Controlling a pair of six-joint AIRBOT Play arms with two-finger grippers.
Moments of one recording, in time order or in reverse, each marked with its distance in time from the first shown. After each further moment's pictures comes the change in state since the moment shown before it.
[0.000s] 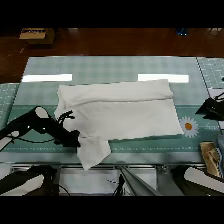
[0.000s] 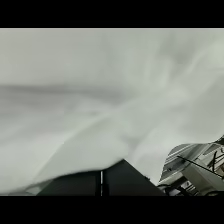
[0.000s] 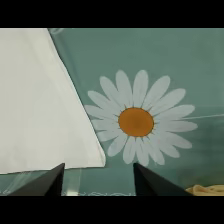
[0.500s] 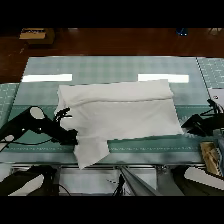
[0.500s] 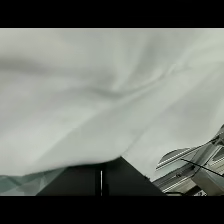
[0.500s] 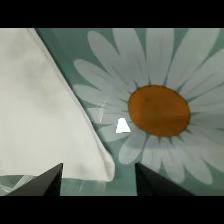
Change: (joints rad) left arm -0.001 0.084 0.000 0.005 -0.018 0.000; right arm -0.065 -0.029 -0.306 0.133 -0.158 -0.104
